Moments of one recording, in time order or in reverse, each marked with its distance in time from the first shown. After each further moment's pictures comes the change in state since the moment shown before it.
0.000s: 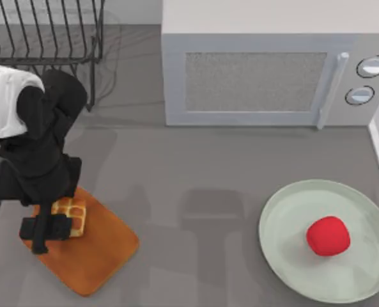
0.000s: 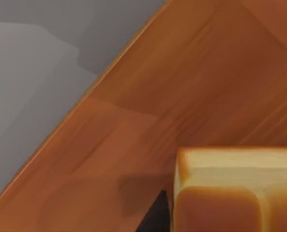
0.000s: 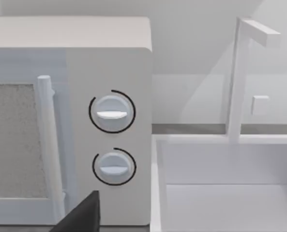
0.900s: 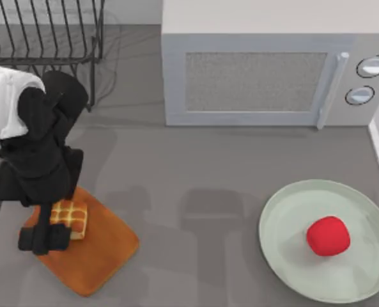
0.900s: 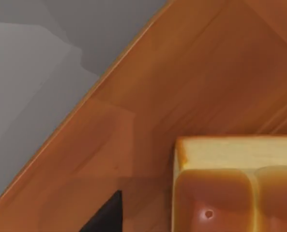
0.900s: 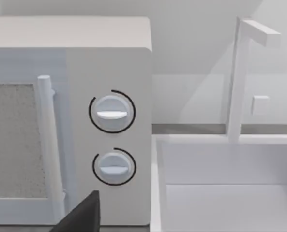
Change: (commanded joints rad) left arm 0.000 0.000 0.000 0.000 0.000 0.000; right arm 0.000 0.000 0.000 0.000 0.000 0.000
